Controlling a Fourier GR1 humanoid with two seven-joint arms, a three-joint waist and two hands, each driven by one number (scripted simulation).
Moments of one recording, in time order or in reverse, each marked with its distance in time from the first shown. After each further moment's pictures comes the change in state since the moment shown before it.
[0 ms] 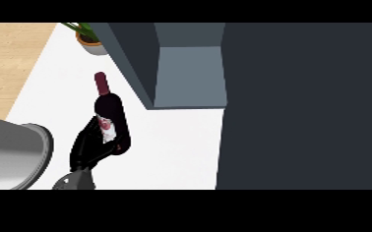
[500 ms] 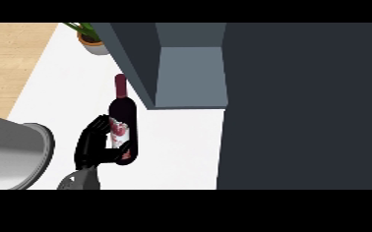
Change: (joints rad) left arm 0.001 -0.025 -0.029 -0.029 -0.029 0.067 -0.076; right arm 0.034 0.009 0.001 0.002 -0.003 0.017 -0.033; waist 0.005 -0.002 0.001
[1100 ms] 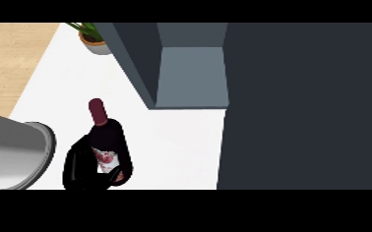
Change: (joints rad) left arm 0.208 -0.033 -0.068 -0.252 0.100 -0.067 -0.137; right arm -0.014 0.004 -0.010 0.001 -0.002 -0.003 0.018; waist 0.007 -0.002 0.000
